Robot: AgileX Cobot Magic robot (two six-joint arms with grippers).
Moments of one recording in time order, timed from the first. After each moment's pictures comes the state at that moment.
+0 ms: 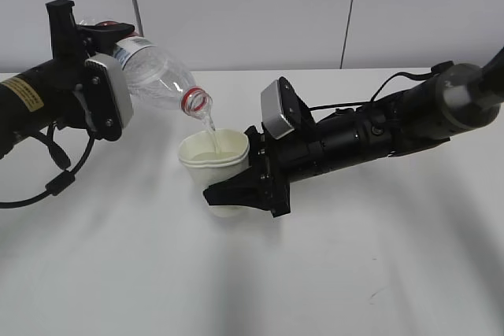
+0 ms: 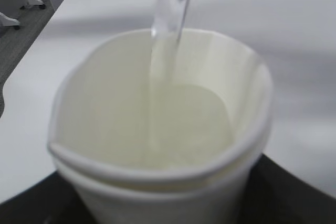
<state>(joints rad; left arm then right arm) -0.19 1.81 -0.76 0.43 -0.98 1.27 0.28 2.18 -1.25 -1.52 -1.09 0.76</state>
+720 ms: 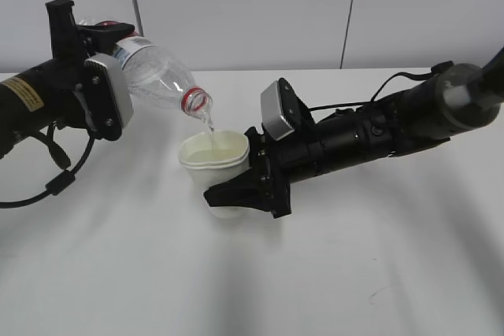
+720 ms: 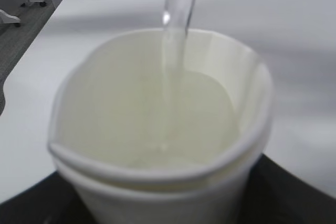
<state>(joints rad) -0.19 1.81 -0.76 0.43 -0.98 1.27 0.28 2.18 -1.25 -1.52 -1.08 0.76</state>
